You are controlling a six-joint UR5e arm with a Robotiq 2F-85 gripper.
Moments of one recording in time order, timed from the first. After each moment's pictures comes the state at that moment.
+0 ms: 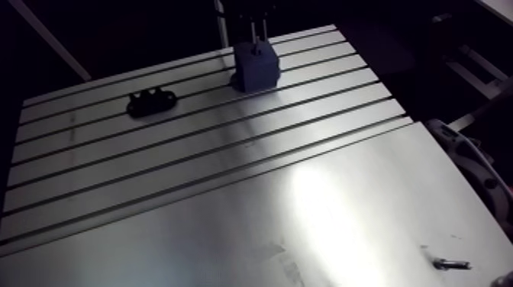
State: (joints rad) arm -0.36 -0.94 1.30 -1.61 -1.70 -2.14
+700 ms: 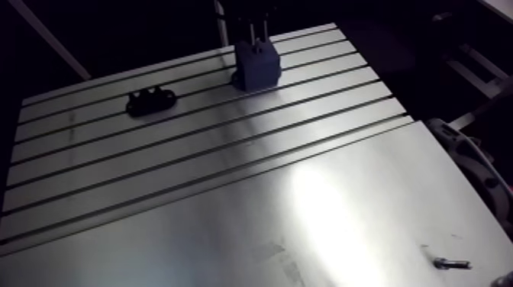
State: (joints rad) arm -0.36 -0.93 1.30 -1.63 -1.70 -2.14
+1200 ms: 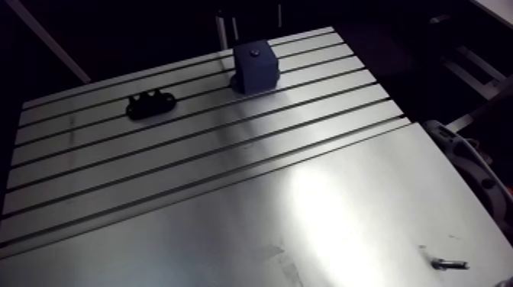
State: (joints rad) arm -0.37 -0.94 1.31 -1.66 -1.70 -2.11
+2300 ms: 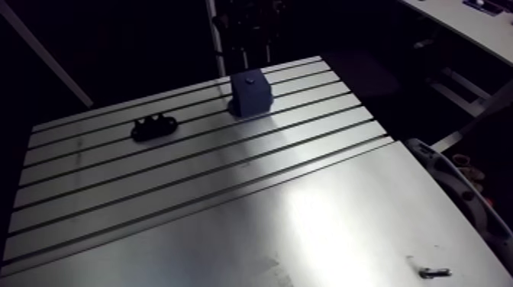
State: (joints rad) arm -0.38 -1.04 1.46 -1.87 -1.68 -2.00
